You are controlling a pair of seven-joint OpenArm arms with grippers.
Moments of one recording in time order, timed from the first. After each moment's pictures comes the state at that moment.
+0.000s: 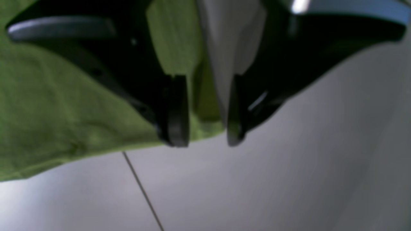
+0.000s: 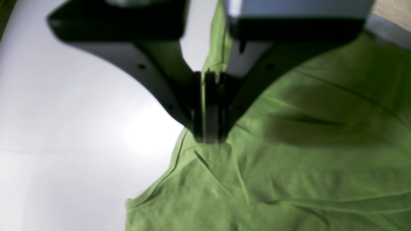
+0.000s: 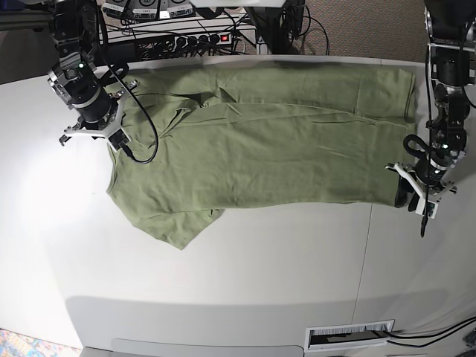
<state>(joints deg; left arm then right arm) -9.5 -29.7 1.8 56.9 -15.4 -24.3 4.3 -22.0 29.1 6.6 113.5 -0.3 26.9 -45.0</state>
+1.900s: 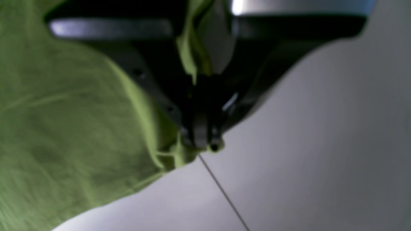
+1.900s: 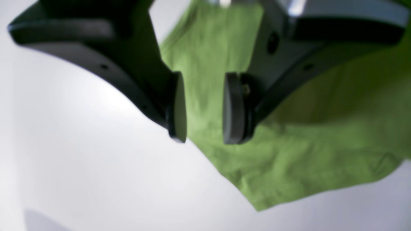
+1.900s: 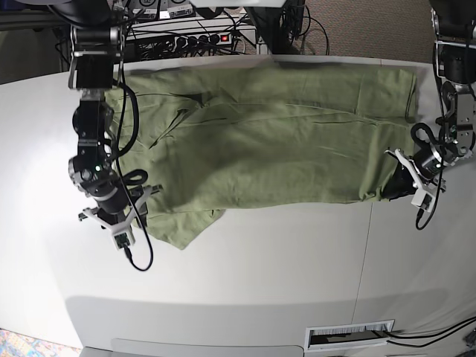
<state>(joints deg) -8.2 -32.1 1.7 57.8 -20.9 -43.3 5.1 15.9 16.9 1.8 78.6 1.4 23.4 -38.3</state>
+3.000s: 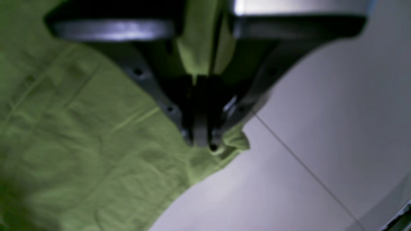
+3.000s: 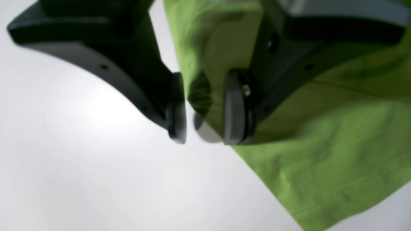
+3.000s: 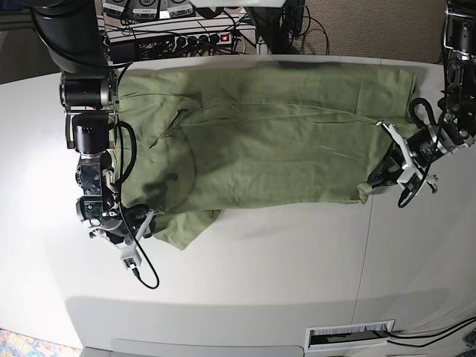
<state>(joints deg) 4.2 -37.0 1.7 82.4 -21.0 -43.7 5.3 35.0 17.0 -4.3 41.6 -0.6 25.6 -30.2</state>
